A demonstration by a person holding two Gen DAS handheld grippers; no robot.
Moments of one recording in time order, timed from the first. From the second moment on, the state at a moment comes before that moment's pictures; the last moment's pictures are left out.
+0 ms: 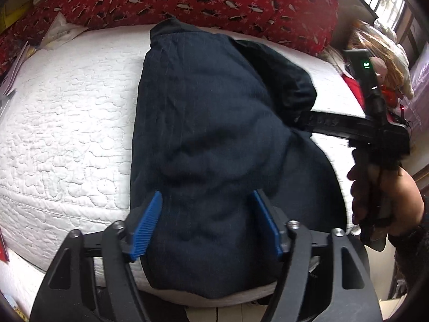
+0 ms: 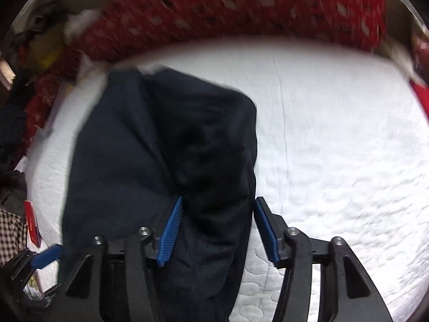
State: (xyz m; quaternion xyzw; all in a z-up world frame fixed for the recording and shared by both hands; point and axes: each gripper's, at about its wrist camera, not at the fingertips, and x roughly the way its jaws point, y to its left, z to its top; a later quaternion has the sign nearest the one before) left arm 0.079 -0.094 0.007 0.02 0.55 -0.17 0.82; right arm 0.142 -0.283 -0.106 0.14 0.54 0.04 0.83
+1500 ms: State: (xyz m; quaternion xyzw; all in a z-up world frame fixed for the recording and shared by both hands) left arm 0.078 -0.069 0.013 -0.02 0.56 -0.18 0.81; right arm 0.045 -0.270 -0.078 0.11 0.52 0.07 0.84
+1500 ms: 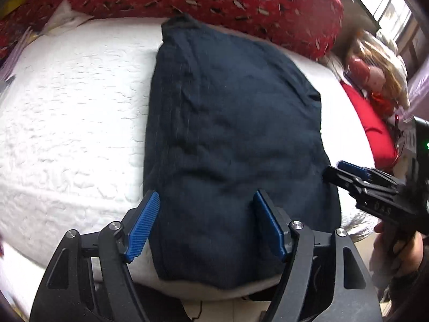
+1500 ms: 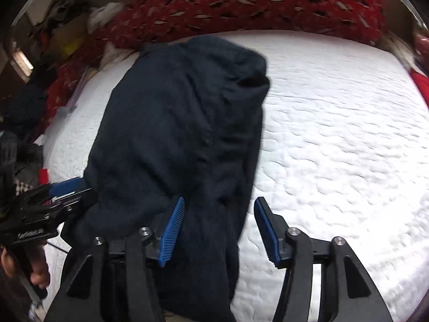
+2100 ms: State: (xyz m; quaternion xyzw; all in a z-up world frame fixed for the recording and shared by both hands) left arm -0.005 -0.068 0.025 0.05 0.50 -0.09 0.86; right arm -0.070 -0.250 -0.017 -0.01 0.43 -0.04 0.90
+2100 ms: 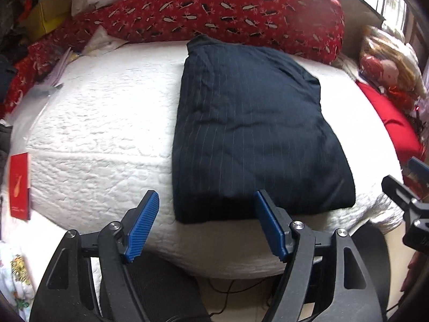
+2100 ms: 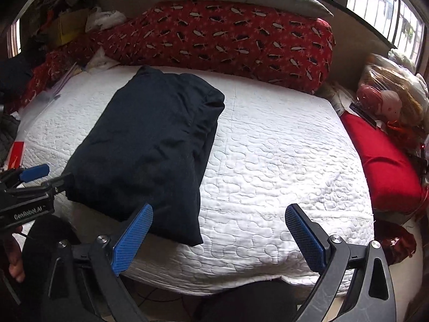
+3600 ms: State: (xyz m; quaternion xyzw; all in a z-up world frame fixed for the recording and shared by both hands) left arm -0.041 -0.086 0.043 0.10 0.45 -0.04 0.89; right arm -0.100 -0.256 -0.028 0.03 0.42 -0.05 0.90
